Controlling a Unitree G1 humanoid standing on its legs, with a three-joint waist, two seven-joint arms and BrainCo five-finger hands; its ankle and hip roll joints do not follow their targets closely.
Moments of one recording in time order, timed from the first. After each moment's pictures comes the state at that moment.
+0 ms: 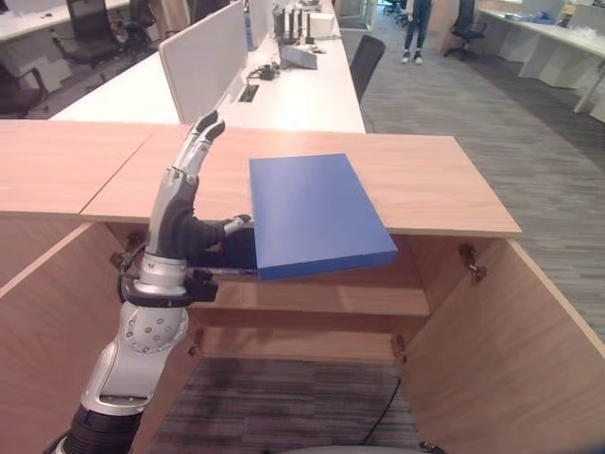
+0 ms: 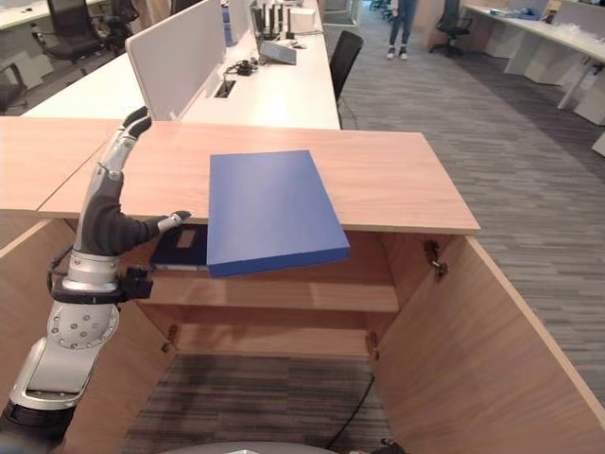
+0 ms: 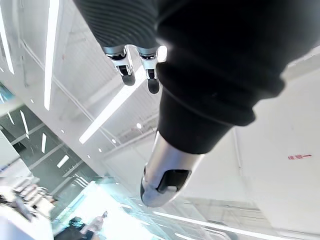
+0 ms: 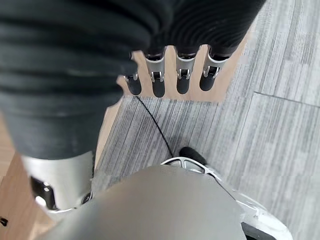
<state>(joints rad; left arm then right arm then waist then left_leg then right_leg) -0.03 0.56 0.01 -0.47 0.29 -0.19 0.27 0.04 -0.22 0.32 1.25 0.05 0.00 -0.08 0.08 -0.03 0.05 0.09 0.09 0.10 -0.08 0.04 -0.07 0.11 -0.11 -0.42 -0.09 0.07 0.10</state>
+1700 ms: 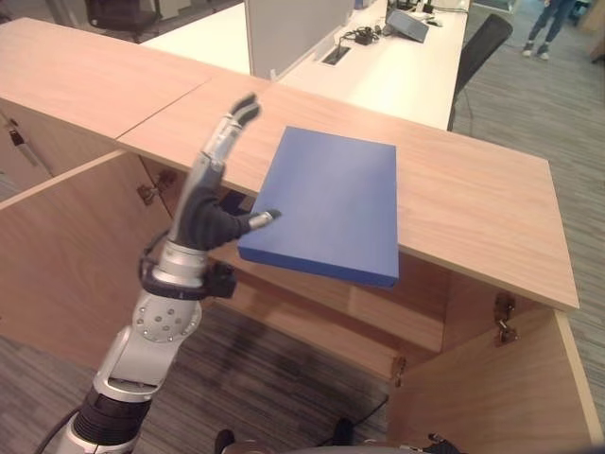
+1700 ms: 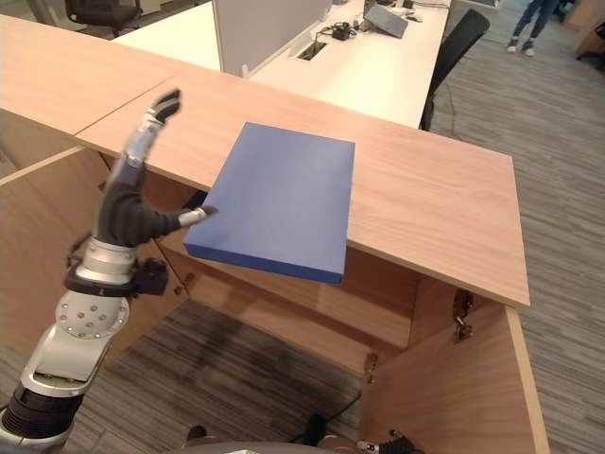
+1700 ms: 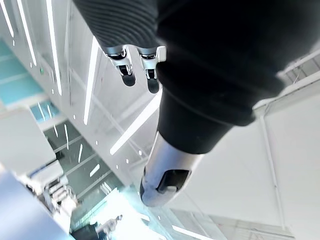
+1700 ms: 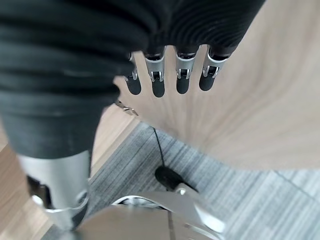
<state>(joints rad) -0.19 0.58 -0.21 -0.51 0.13 -0.19 0.17 0.02 -0.25 0.26 1.26 0.06 -0.02 -0.10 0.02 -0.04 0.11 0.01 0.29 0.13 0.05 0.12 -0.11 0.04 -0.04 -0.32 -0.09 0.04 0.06</state>
